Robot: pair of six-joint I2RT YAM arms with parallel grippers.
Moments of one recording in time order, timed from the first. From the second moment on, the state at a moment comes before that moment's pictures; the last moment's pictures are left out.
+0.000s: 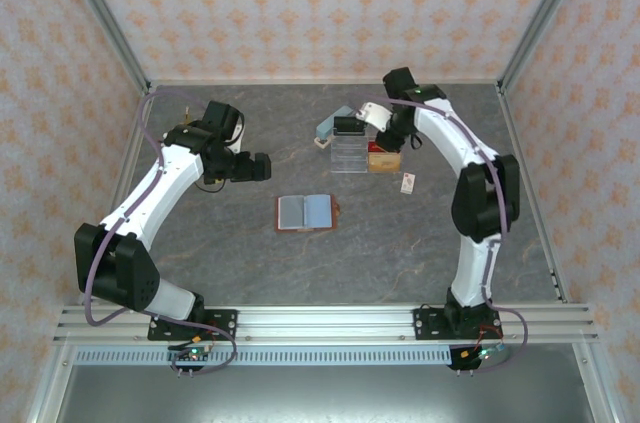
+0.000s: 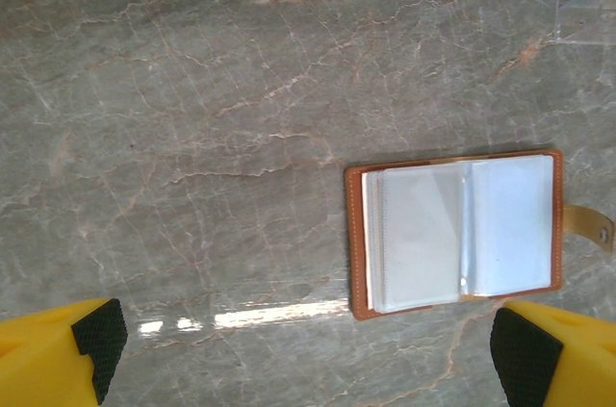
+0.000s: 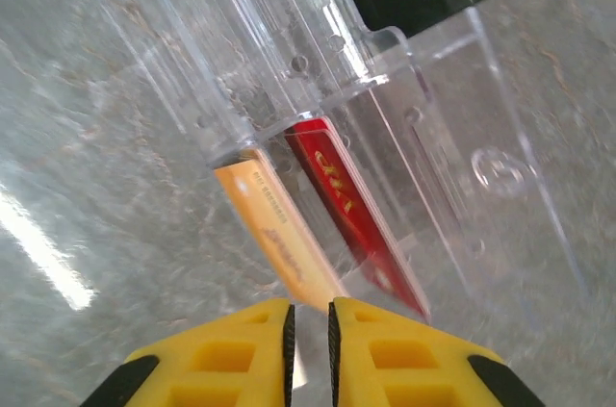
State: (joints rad) left arm -0.22 1.46 1.29 -1.02 0.11 -0.34; right arm 0.31 1.90 1.71 -0.99 -0.08 -0.70
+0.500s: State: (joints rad) left arm -0.22 1.41 1.08 -0.87 0.19 -0.57; right arm 0.55 1.58 1.35 -0.73 -0.20 0.16
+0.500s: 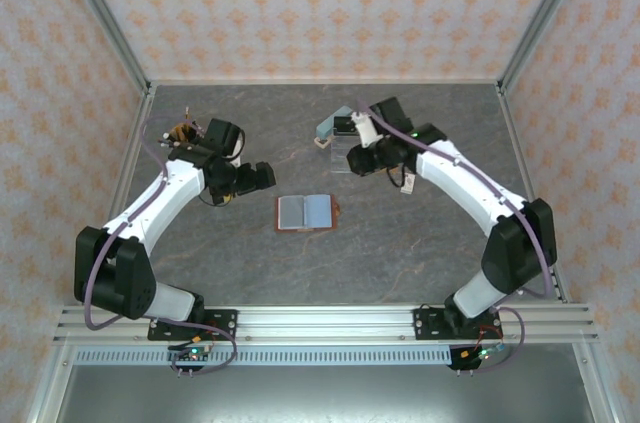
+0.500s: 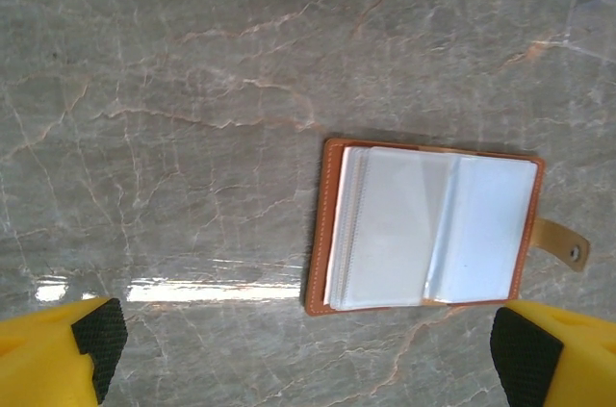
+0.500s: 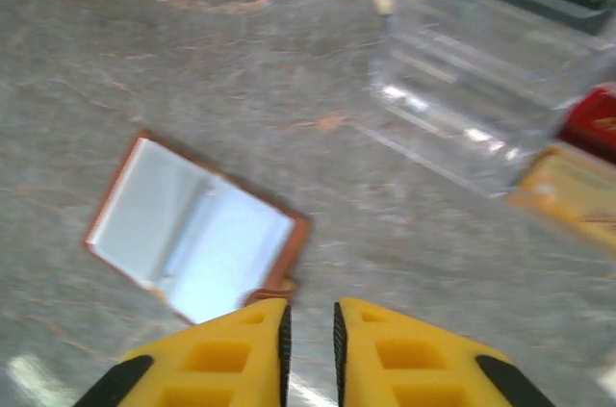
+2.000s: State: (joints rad) left arm -0.21 1.53 0.89 -0.58 0.42 -0.72; right arm 0.83 2.14 1.59 -0.74 -0.03 0.53
